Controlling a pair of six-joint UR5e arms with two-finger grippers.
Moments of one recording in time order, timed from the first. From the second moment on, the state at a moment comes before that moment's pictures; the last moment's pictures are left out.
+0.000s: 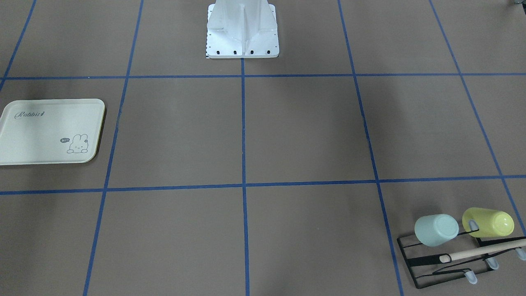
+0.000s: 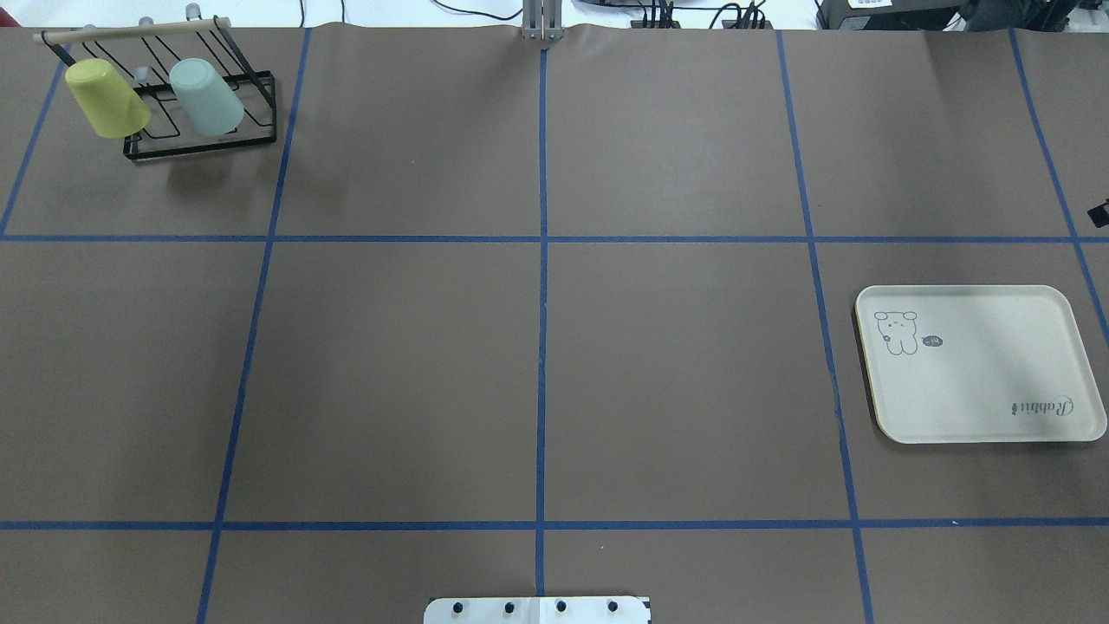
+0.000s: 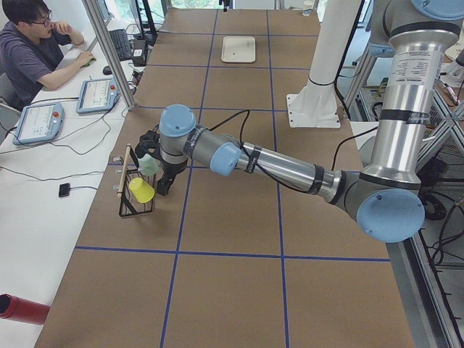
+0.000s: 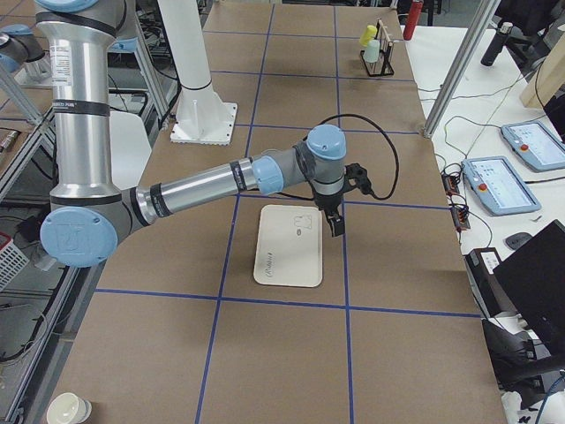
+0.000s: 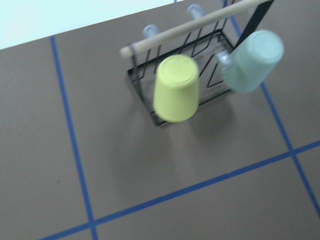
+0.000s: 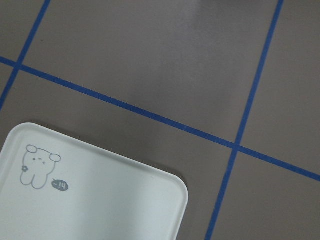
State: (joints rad) left arm -1.44 -1.77 -1.72 -1.78 -2.39 -0.17; right arm 1.32 -1.53 1.90 -1.53 2.29 0.07
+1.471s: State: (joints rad) left arm -1.11 -2.21 -1.21 -1.96 -1.99 -0.61; right arm 1.22 -1.45 1.89 -1.53 2.29 0.19
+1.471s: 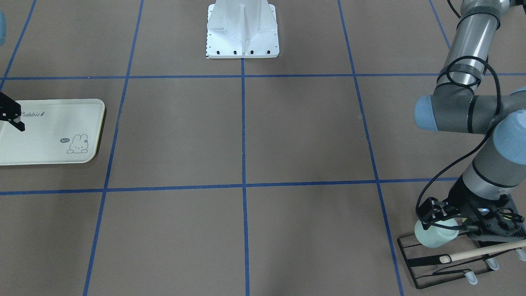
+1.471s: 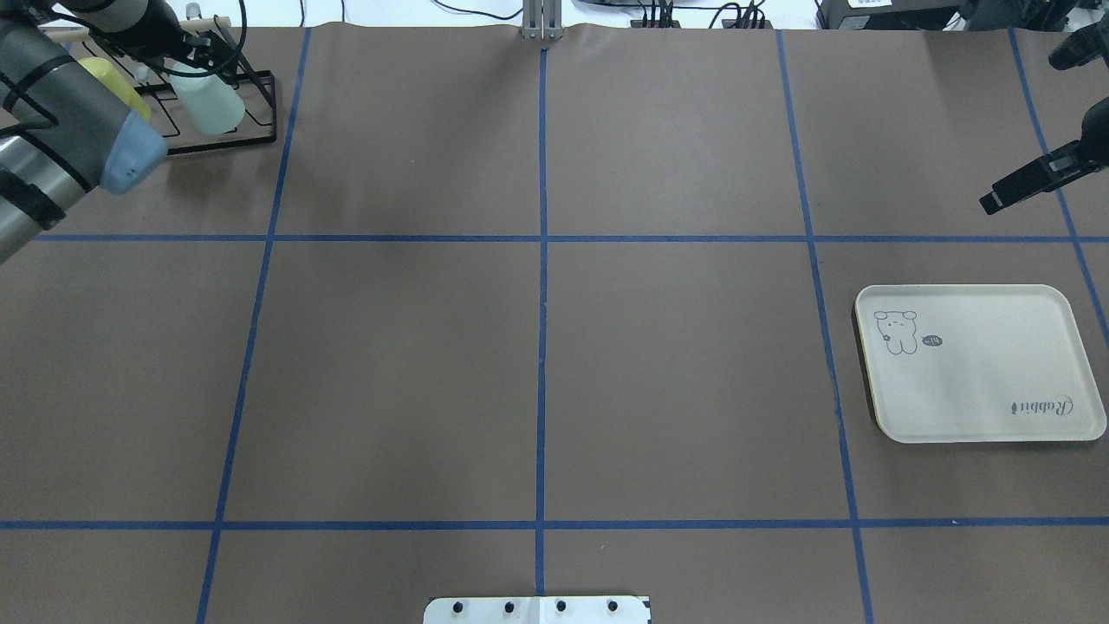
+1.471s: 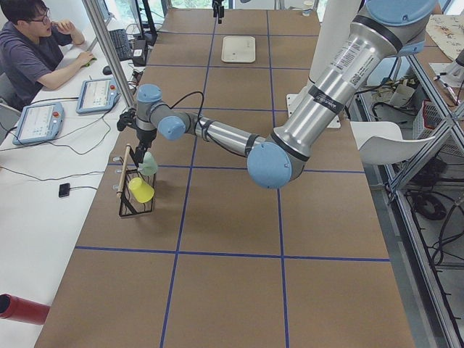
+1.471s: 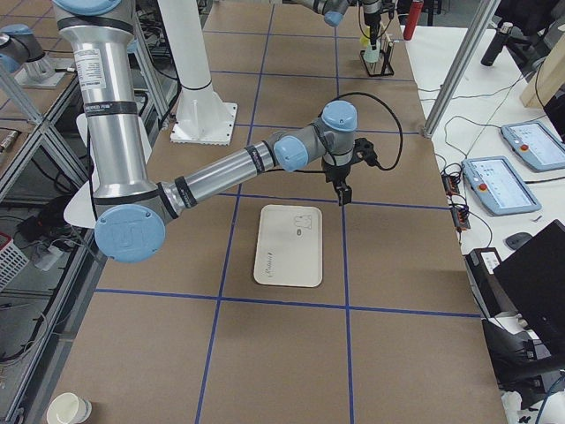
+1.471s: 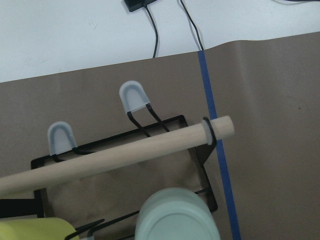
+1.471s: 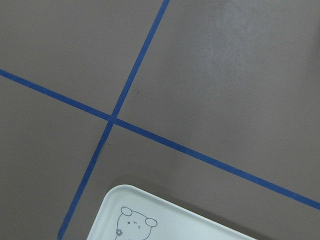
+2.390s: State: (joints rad) left arm -1.09 -2.21 -1.19 -1.97 -1.98 -0.61; right arm 1.22 -1.45 1.89 -1.53 2.29 0.19
